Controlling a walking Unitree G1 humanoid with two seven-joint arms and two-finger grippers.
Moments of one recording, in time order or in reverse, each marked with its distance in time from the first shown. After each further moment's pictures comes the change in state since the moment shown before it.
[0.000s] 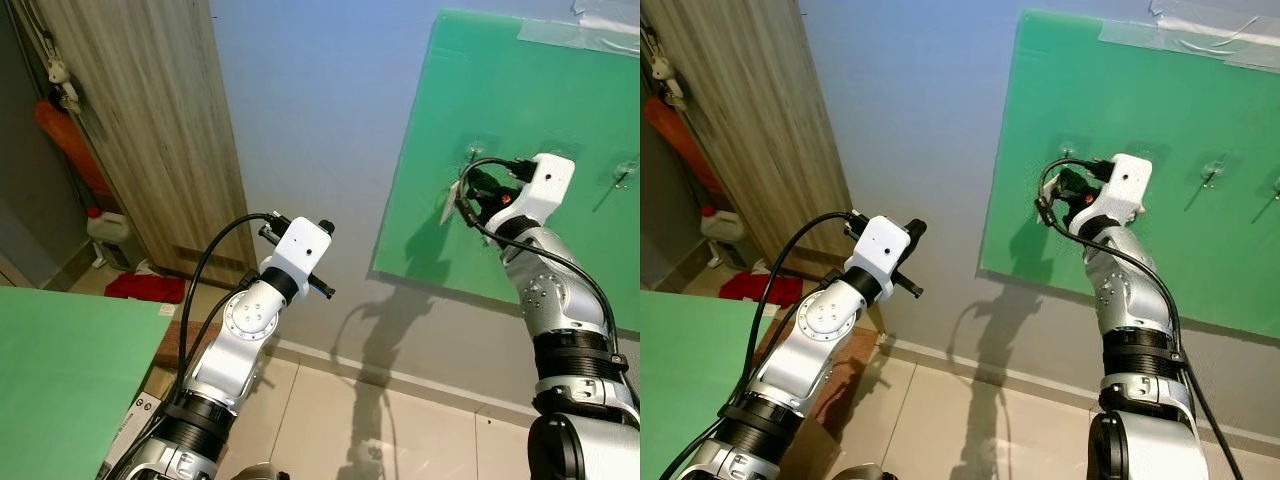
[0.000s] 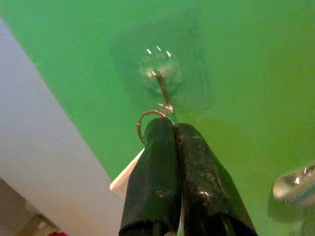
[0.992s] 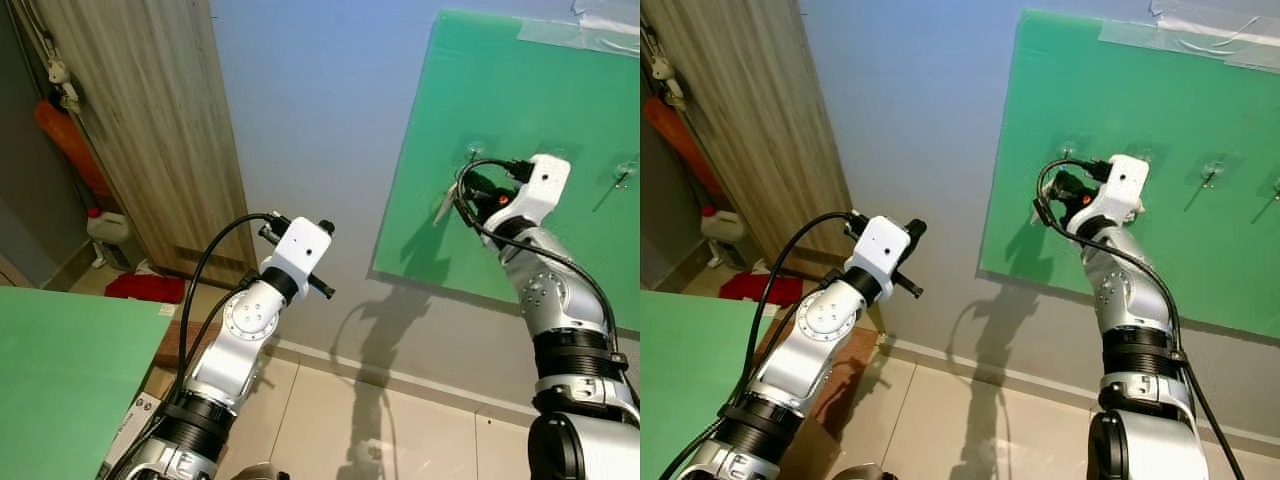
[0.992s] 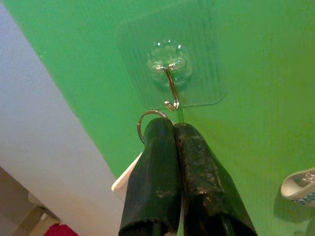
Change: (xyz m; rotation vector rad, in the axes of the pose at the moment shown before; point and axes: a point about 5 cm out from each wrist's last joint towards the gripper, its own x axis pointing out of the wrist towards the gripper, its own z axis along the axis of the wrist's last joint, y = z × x) left arm 0.000 0.001 0.000 0.003 0.002 0.000; right arm 0.001 0.004 0.000 -0.038 0.016 0.024
